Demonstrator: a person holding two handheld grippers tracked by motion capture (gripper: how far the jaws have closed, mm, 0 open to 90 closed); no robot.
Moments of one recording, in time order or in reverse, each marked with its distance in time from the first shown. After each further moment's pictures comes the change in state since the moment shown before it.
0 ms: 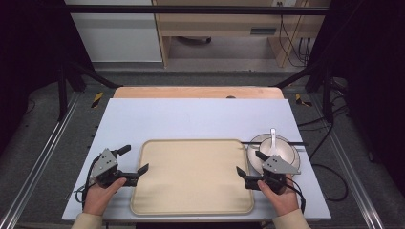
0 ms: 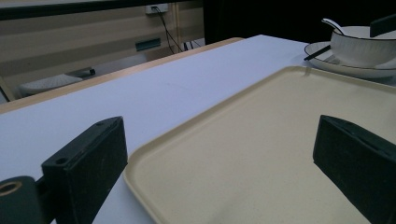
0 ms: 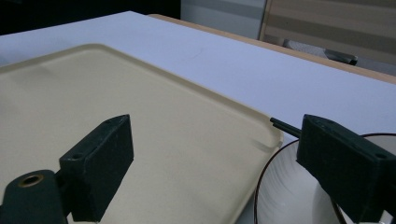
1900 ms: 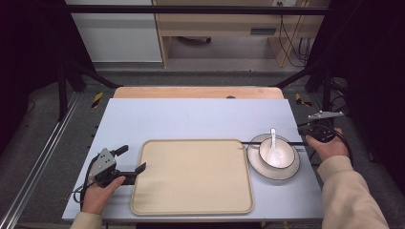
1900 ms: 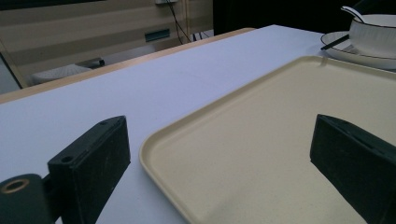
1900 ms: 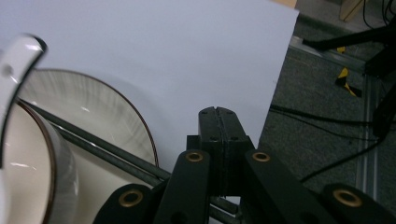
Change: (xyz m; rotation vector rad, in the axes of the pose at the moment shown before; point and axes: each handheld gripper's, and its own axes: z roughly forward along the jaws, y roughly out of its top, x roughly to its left) left arm 0.007 -0.006 -0.001 0.035 0.037 -0.011; right arm -0.210 0.028 -0.011 0.468 -0.245 0.110
